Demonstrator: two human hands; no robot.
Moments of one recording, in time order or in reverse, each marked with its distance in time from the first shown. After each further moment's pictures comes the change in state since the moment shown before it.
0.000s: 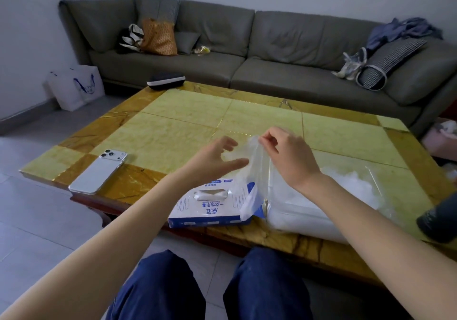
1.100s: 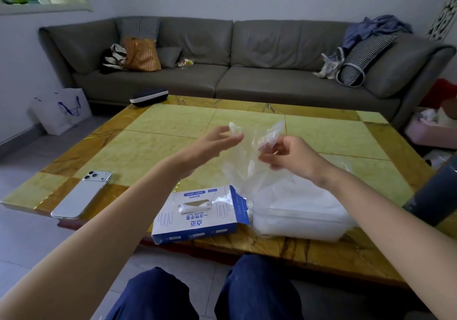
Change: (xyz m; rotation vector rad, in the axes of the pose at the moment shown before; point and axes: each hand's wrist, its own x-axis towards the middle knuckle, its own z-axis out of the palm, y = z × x) left_hand 0.033 0.043 -0.008 -0.371 -0.220 -0.032; right_hand -0.011 0.034 -0.052 0.724 -0.279 0.423
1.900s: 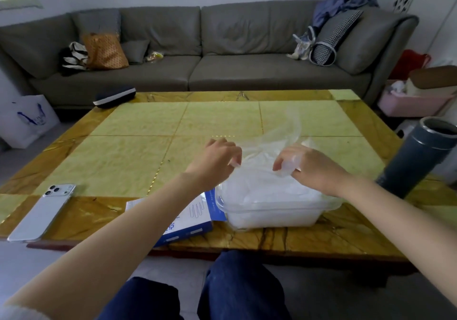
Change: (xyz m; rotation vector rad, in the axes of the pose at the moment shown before) left_hand 0.047 -0.011 0.079 0.994 0.067 0.455; right_hand -0.039 0.076 -0.069 -0.764 -0.011 -0.248
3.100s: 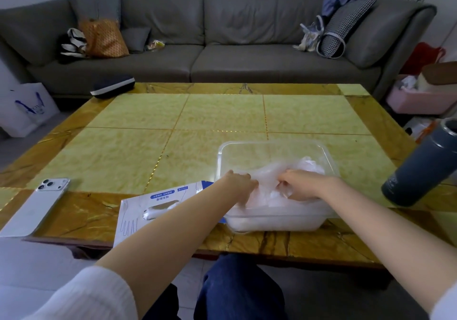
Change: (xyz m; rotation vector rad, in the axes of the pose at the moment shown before) left_hand 0.034 0.021 0.075 0.251 -0.809 -0.097; right_hand 0.031 0.039 0.056 -0.166 -0.631 0.359
